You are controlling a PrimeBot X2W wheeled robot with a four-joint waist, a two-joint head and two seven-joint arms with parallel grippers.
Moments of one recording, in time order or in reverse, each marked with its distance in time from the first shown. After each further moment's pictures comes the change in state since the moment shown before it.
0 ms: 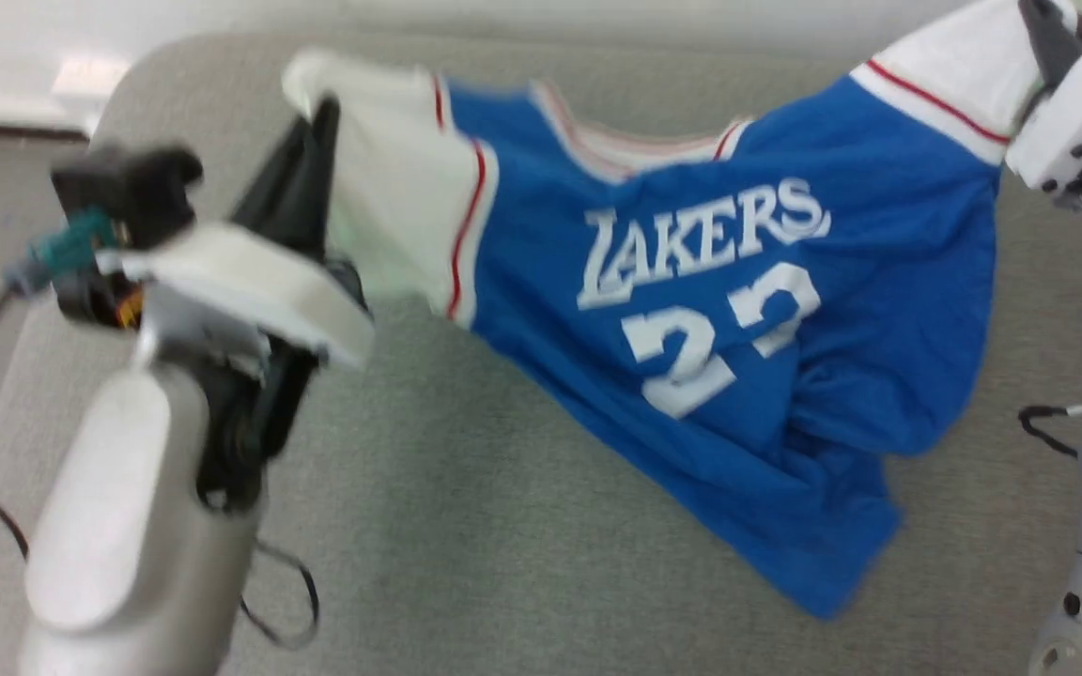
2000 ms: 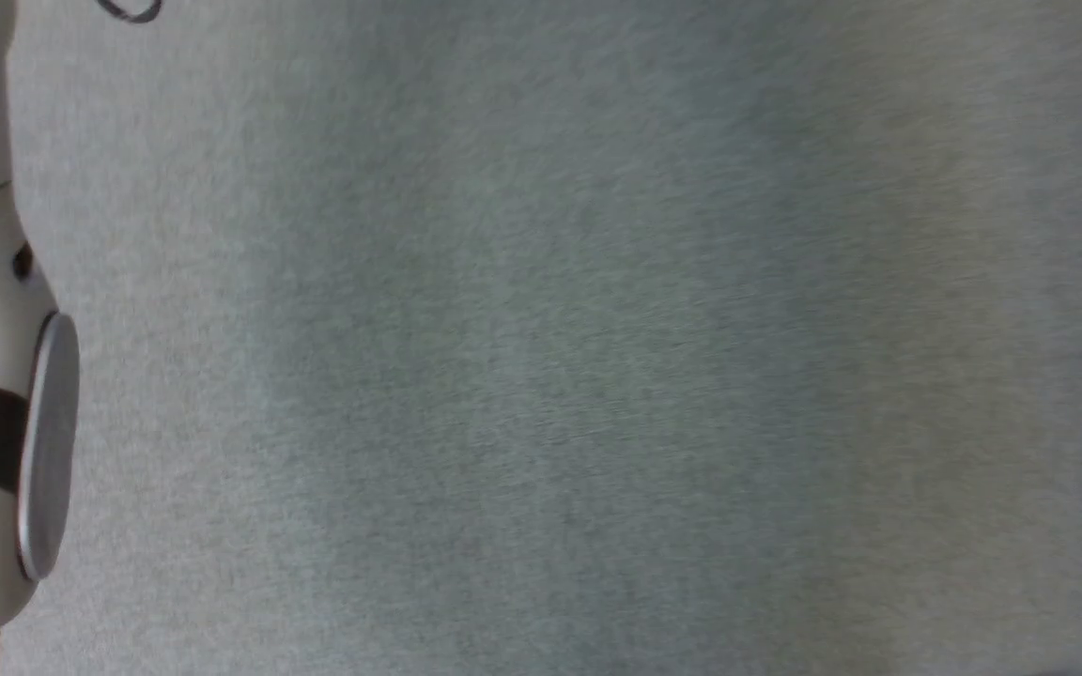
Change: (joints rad) left arm -1.178 -0.050 0.000 0.746 0.058 -0.174 -0.382; right arm -0.829 -0.082 0.300 0.416 -0.215 0.000 -0.509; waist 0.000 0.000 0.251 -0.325
